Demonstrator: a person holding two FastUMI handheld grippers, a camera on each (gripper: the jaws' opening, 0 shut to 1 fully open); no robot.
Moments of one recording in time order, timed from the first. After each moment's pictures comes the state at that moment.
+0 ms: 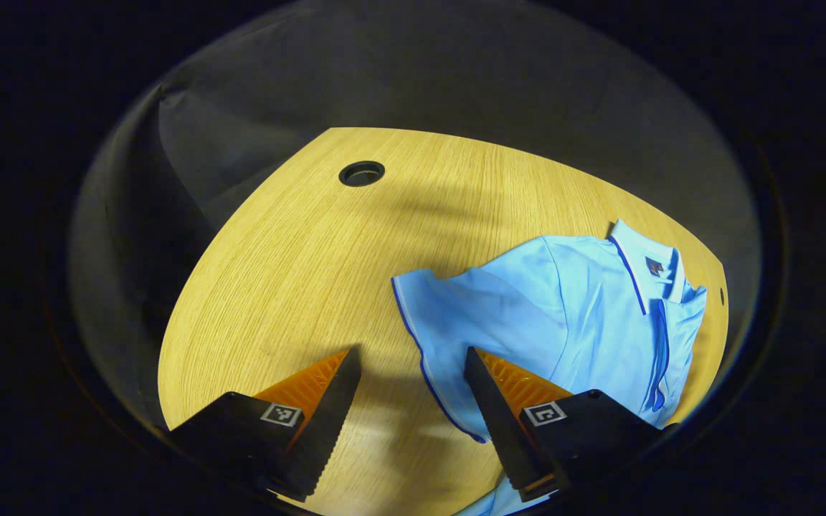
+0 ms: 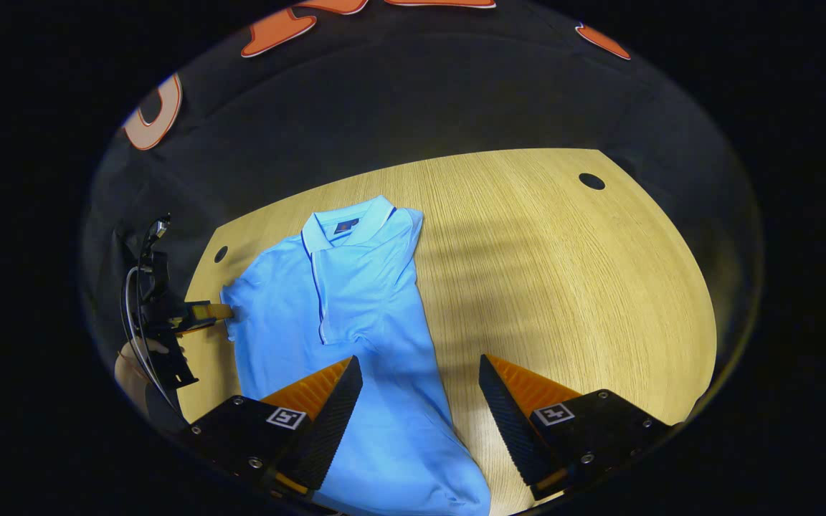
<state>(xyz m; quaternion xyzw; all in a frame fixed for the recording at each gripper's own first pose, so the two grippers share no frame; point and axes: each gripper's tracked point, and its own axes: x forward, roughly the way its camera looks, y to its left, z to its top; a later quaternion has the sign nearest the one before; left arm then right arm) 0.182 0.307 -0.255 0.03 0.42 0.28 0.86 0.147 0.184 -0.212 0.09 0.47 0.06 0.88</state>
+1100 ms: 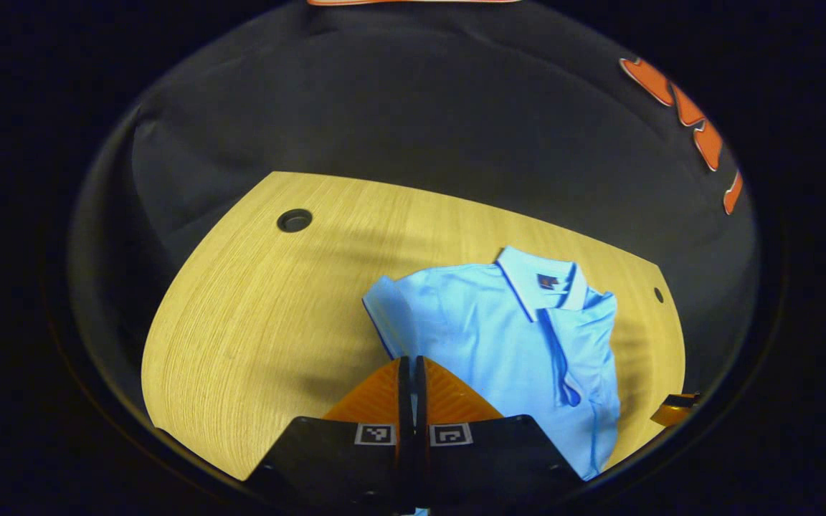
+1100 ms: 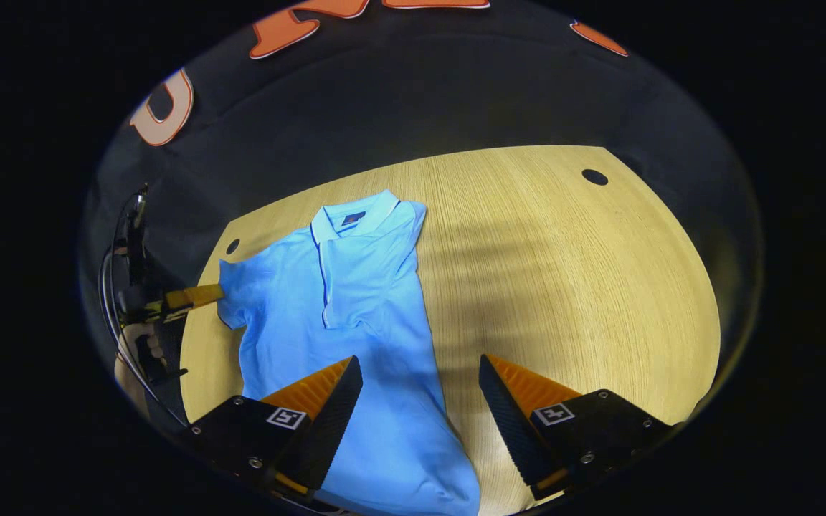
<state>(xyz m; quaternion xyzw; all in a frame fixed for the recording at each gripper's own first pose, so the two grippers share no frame) 0.194 0.190 -0.199 0.01 0.37 0.14 0.92 0.130 0.172 -0.217 0.09 0.47 0.09 0.88</state>
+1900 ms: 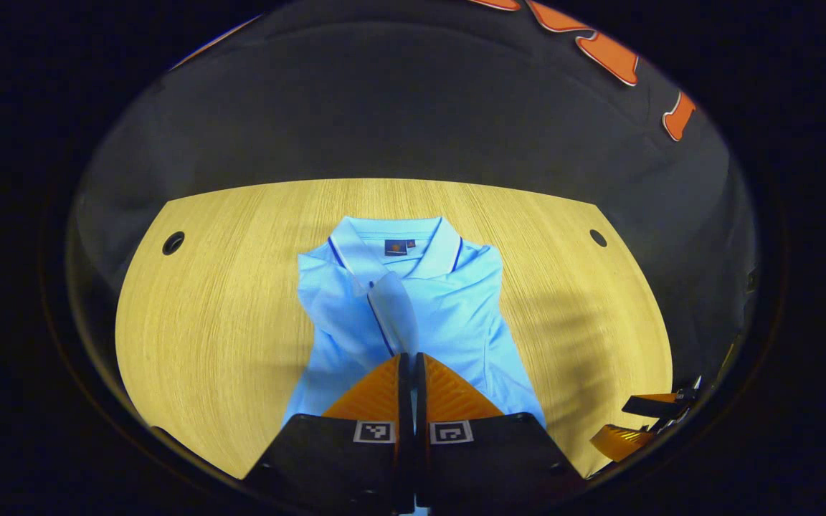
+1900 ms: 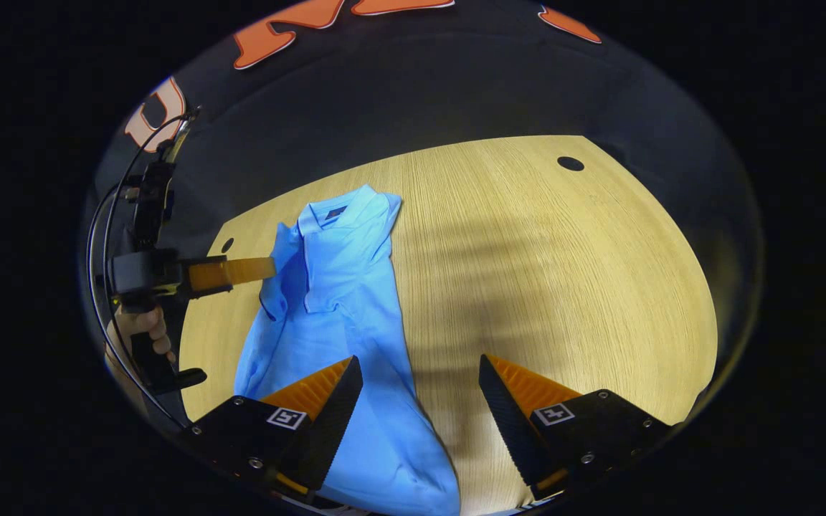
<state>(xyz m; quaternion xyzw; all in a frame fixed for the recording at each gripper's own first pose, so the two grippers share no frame) 0.231 0.020 -0.271 0.07 0.43 0.05 0.90 0.103 0.141 -0.224 0.10 0.47 0.08 0.87</state>
